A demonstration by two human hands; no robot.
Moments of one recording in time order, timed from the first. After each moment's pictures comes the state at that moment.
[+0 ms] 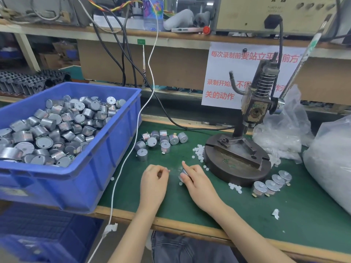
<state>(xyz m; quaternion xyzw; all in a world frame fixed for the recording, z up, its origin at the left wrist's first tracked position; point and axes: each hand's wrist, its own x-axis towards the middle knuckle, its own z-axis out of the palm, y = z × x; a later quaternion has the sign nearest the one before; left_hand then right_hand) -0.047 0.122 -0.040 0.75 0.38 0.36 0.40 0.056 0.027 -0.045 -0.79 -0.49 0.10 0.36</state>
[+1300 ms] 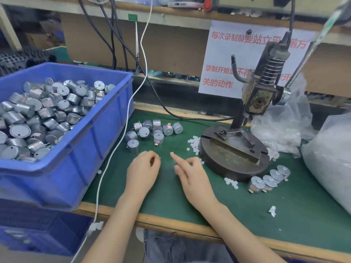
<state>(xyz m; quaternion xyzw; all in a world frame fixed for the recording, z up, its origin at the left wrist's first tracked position) -0.037 0.146 -0.043 0.82 0.38 0.31 0.29 0.053 0.024 -0.046 -0.78 -0.50 0.02 0.38</state>
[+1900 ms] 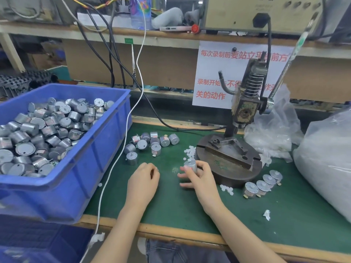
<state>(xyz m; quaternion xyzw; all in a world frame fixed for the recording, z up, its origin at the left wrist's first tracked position) -0.037 0.141 -0.043 0.84 0.39 0.30 0.25 0.067 0.020 -0.041 -0.62 -0.23 0.24 0.71</state>
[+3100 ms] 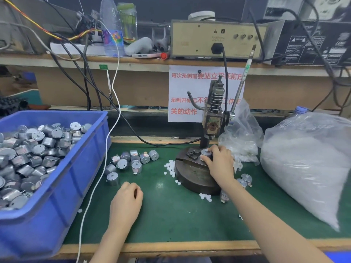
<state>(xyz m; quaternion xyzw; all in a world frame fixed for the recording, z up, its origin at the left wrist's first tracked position) -0.040 0.137 -0.044 0.86 0.37 0.28 0.22 0.179 -0.021 0.005 -0.91 -0.26 -0.16 0.26</state>
